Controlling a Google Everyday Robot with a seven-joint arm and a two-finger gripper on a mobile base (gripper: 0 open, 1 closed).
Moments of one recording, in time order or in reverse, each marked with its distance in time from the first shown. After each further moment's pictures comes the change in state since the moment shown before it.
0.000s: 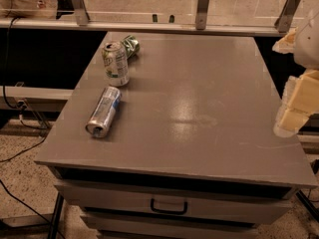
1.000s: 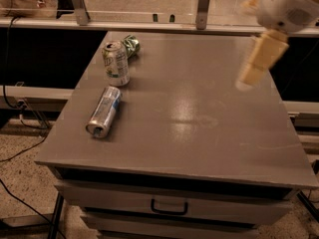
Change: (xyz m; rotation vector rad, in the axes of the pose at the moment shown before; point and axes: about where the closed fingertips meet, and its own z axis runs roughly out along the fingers) arm -0.072 -0.074 0.005 0.073 -0.181 -0.127
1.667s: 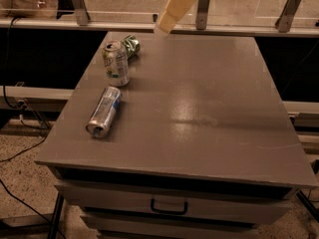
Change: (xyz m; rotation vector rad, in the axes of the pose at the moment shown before) arm -0.160 -0.100 0.039 0.080 -0.296 -0.007
